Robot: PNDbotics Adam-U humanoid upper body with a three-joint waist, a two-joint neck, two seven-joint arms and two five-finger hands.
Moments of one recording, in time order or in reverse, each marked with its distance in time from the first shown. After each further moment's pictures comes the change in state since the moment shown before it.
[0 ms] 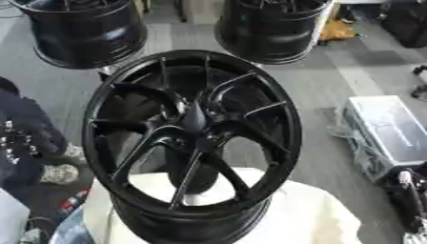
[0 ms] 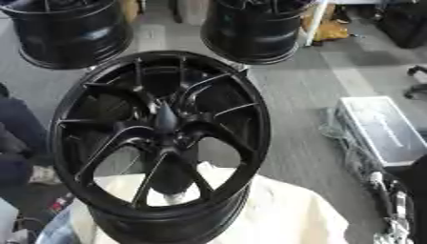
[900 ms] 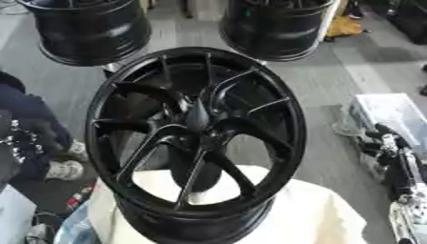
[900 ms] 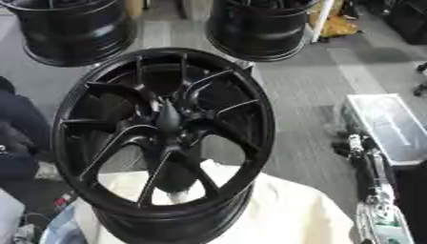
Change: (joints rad) left arm -0.002 -0.008 -0.002 0.000 0.001 -0.003 -0.007; right arm 0.011 0.016 0.142 -0.229 -0.173 0.032 0.152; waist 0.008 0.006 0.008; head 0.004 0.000
